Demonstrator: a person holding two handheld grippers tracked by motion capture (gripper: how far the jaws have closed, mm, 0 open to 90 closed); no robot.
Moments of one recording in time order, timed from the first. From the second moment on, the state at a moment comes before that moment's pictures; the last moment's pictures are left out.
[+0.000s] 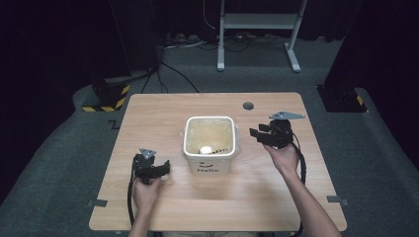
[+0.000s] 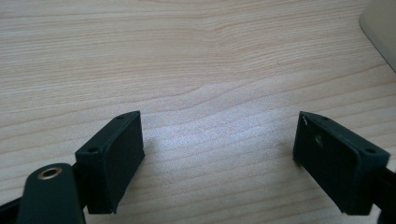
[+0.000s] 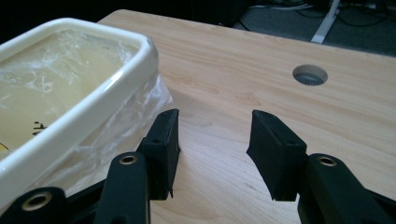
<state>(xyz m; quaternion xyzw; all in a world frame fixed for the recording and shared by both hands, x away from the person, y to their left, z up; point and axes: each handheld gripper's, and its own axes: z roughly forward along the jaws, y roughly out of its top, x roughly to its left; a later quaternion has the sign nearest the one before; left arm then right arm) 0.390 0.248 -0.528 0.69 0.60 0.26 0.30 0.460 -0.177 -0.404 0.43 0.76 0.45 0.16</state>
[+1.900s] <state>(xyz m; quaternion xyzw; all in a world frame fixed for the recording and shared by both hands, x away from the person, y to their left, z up) 0.390 0.249 -0.528 0.69 0.60 0.26 0.30 0.496 -0.116 -0.379 0.39 0.79 0.46 0.16</state>
